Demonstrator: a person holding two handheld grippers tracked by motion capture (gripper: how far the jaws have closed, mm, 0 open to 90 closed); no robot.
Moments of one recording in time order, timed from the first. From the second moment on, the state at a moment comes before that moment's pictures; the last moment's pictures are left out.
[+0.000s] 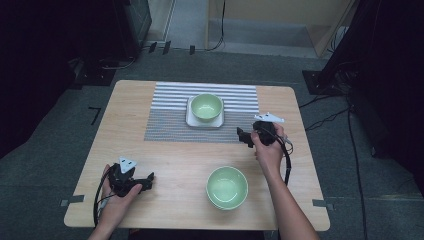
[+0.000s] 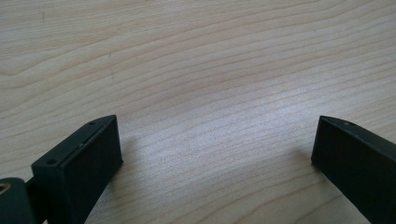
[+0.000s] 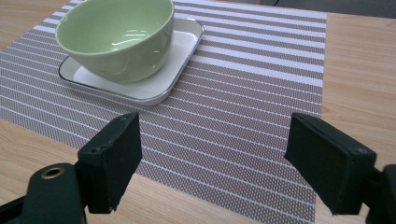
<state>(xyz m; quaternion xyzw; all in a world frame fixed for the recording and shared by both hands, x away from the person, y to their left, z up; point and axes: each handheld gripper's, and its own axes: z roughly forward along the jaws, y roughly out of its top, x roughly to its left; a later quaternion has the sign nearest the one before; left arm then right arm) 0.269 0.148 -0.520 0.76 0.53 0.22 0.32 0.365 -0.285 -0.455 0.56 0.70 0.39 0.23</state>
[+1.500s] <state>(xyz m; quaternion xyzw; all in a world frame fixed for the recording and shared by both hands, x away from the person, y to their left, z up) 0.269 0.148 -0.520 0.76 0.53 0.22 0.31 0.295 -0.354 -0.483 0.60 0.66 0.39 0.24</state>
